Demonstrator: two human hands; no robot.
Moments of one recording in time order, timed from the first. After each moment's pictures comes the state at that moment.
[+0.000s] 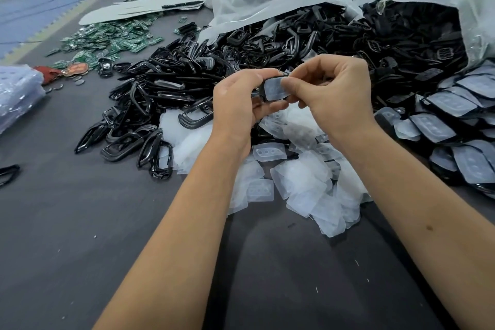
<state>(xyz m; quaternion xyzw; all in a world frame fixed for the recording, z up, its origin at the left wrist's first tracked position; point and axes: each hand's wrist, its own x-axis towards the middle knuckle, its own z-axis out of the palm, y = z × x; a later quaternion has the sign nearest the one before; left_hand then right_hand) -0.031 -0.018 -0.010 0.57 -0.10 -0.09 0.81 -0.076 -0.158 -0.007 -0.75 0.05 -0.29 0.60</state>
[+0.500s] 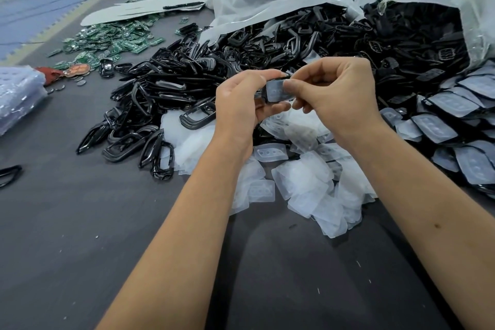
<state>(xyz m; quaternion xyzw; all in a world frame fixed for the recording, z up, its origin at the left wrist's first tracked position) -0.033 -0.017 -0.011 0.58 -0.11 -0.08 0.80 -0.077 -0.163 -0.003 -0.75 0.05 -0.26 0.61</state>
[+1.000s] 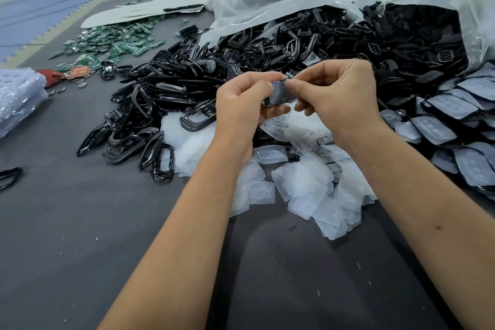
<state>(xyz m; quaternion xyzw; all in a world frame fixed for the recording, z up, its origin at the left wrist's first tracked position) -0.036 -0.016 -0.010 0.60 -0.12 -0.07 0.79 -0.078 -0.163 -0.002 -0.74 0.08 -0.25 0.62</state>
